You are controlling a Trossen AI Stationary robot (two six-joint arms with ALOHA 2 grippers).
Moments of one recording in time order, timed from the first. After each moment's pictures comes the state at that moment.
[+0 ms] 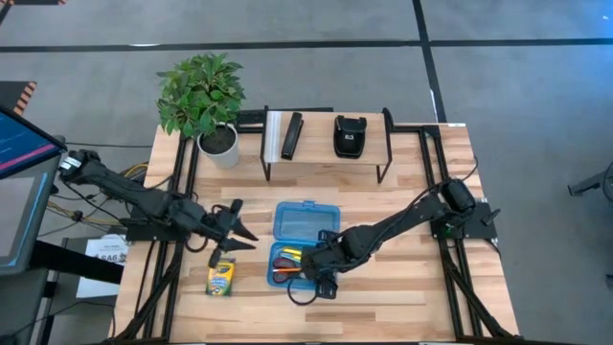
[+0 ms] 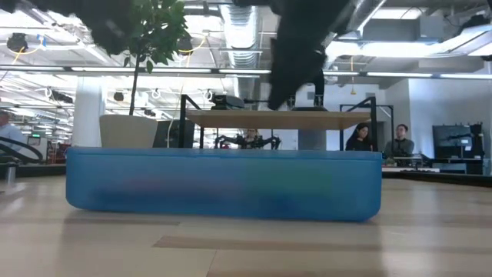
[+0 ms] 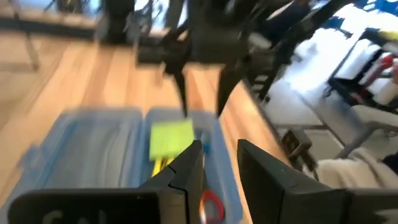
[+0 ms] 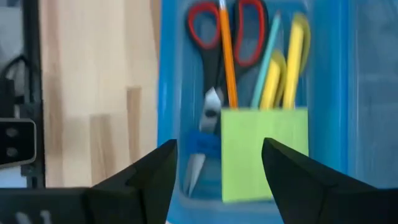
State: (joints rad) left arm -0.41 0.82 0.48 0.03 -0.11 -0.28; right arm 0.39 1.99 1.61 -0.72 0.05 0.46
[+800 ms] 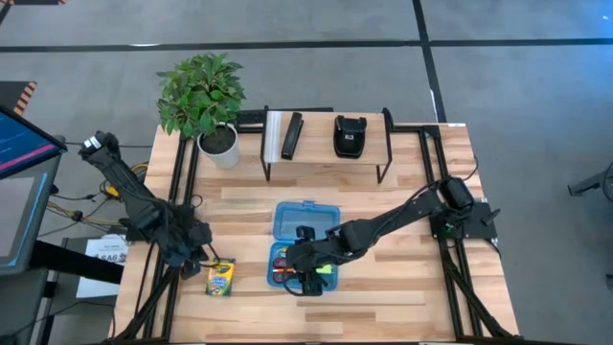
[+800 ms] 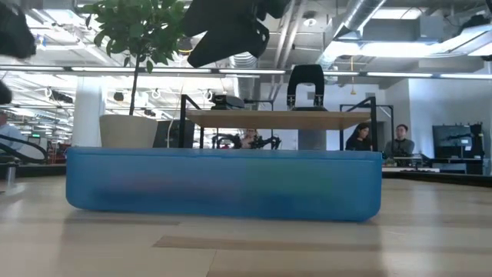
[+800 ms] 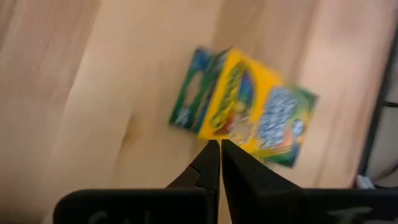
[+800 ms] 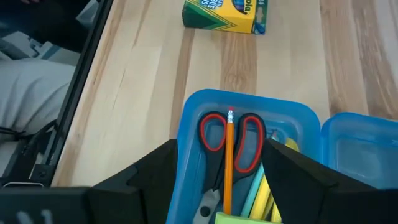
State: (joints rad) left arm -0.85 0.76 0.48 -0.82 -0.13 -1.20; right arm 0.35 1.99 1.61 -0.42 0.08 0.23
